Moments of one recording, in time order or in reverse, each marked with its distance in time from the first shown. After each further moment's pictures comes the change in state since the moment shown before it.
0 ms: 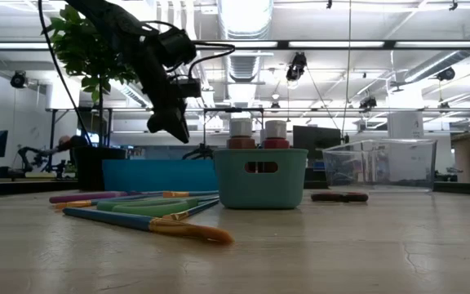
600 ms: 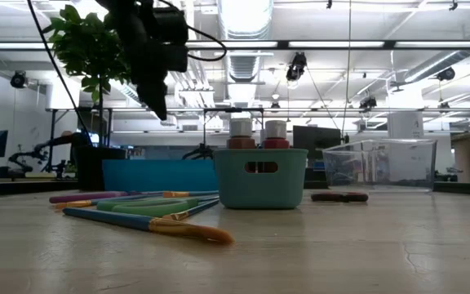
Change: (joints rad) left arm -0.048 -0.084 0.190 -0.602 0.477 -0.499; right arm 0.000 0.000 0.000 -0.015 -0.001 -0.026
